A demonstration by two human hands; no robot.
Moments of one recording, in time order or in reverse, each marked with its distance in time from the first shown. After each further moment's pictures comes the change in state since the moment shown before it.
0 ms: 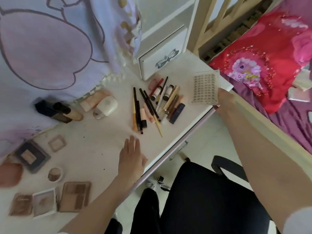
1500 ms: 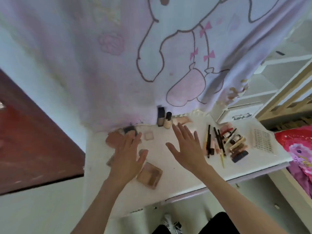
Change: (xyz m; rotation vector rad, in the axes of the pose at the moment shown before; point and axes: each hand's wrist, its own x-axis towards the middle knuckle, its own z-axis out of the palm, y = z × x) left_hand -0.197 -0.195 -0.084 -0.394 0.631 -0.240; right_hand -0.372 0.086 0.171 -1.286 -0.567 -1.346
